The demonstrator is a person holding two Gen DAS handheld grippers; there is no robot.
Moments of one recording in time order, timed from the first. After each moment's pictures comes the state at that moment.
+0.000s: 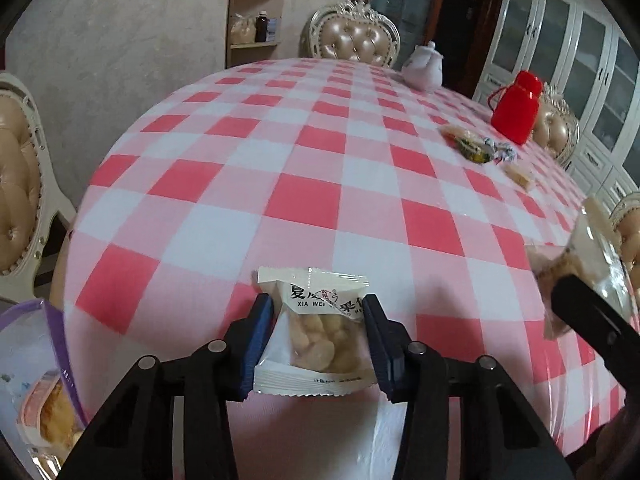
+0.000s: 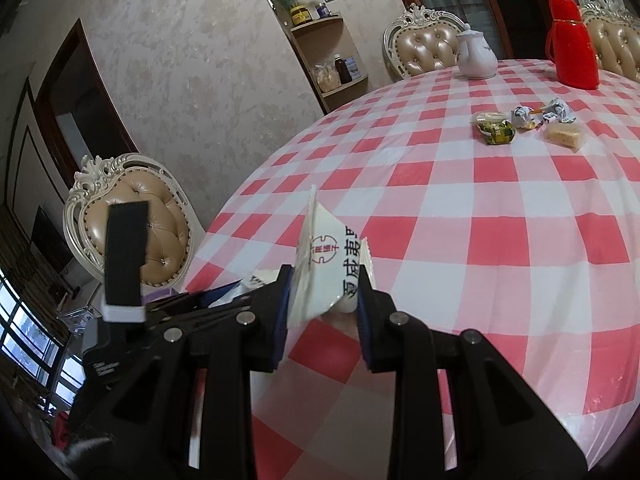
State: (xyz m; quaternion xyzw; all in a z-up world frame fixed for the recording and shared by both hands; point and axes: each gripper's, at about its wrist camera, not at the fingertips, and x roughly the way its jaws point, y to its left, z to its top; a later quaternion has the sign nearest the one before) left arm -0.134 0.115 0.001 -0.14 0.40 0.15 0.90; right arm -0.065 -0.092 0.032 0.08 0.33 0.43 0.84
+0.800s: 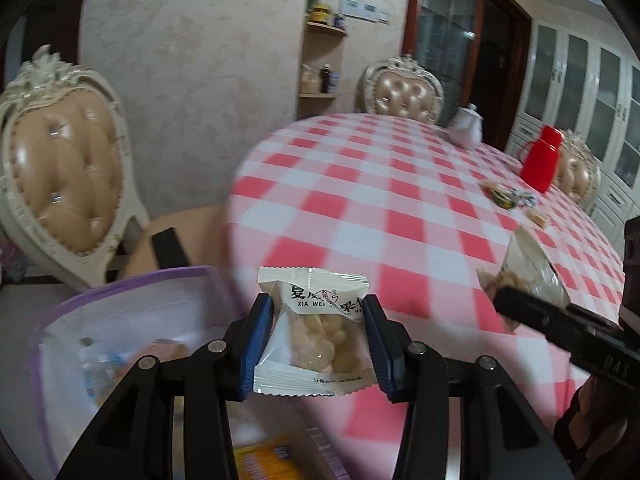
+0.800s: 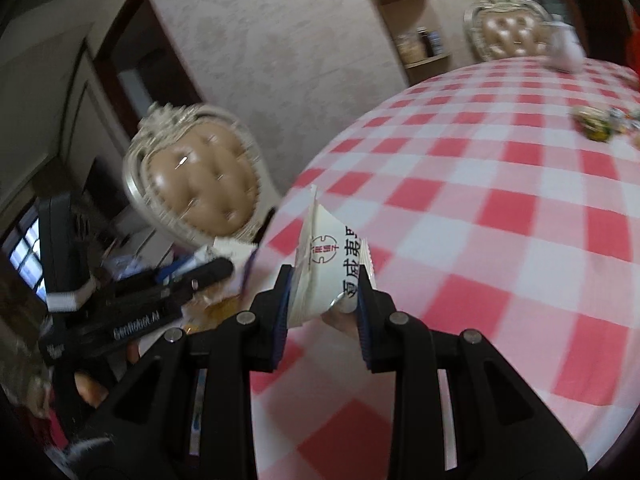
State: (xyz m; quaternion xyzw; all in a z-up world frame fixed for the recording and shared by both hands) left arm -0.269 0.157 0.049 -0.13 0.32 0.25 0.91; right arm -0.117 -0.035 0.032 0.03 0.34 0.56 0.75
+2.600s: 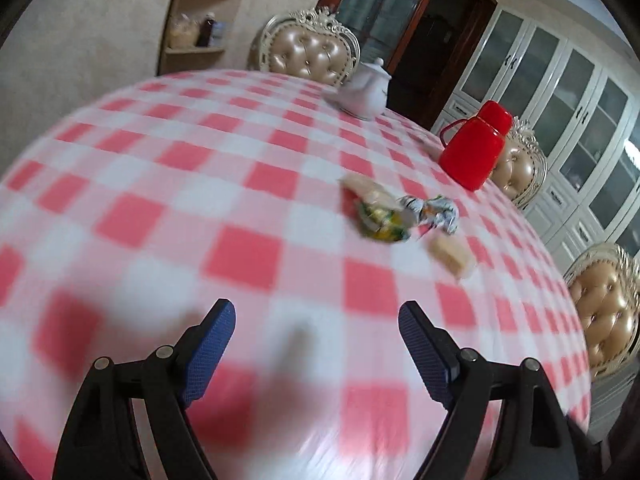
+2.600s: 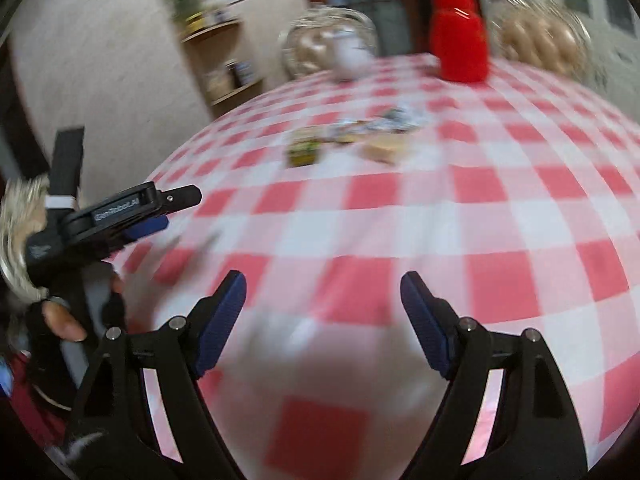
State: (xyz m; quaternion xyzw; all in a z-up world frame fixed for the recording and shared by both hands) left arm 0.056 0.037 0.021 -0.21 0.36 0.08 0.90; right arm 0.061 -0.240 0.017 0.07 0.38 0.28 0.88
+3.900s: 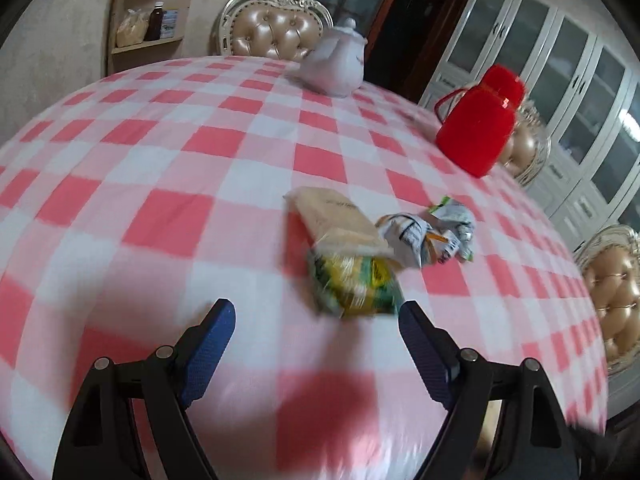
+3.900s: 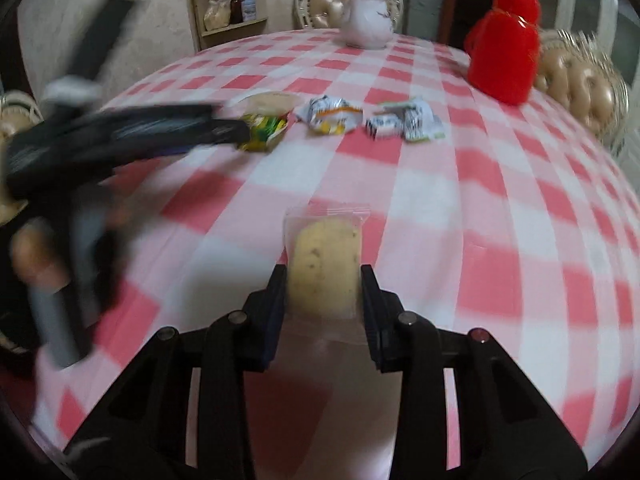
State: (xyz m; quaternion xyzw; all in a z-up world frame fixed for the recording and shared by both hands) left arm 0.187 0.017 -0.009 -0.17 0.40 0.05 0.90; right arm 0.139 -0.183 -0.004 -0.09 0.41 0.28 0.86
